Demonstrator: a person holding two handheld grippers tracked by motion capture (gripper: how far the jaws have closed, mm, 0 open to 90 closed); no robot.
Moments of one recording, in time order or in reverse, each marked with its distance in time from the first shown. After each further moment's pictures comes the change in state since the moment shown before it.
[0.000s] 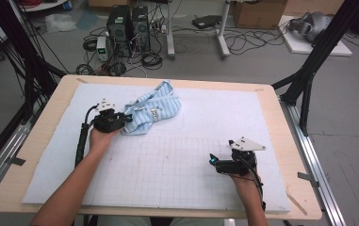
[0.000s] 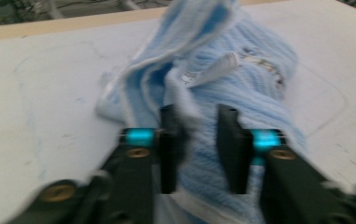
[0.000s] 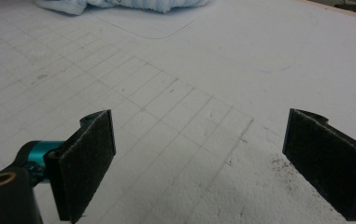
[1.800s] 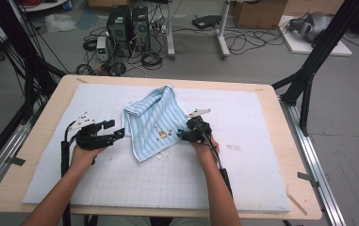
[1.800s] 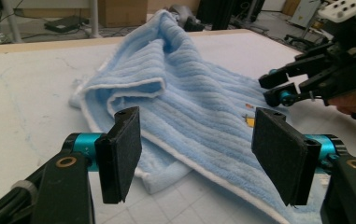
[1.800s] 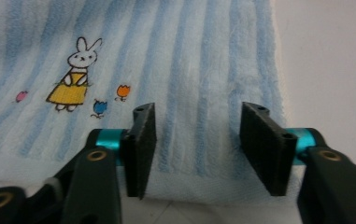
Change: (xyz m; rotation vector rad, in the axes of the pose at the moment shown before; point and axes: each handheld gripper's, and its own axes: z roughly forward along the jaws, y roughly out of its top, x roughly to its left) left arm -0.013 -0.025 -0.070 -0.135 -0.116 -0.047; right arm 0.026 0.073 0.145 0.210 0.076 -0.016
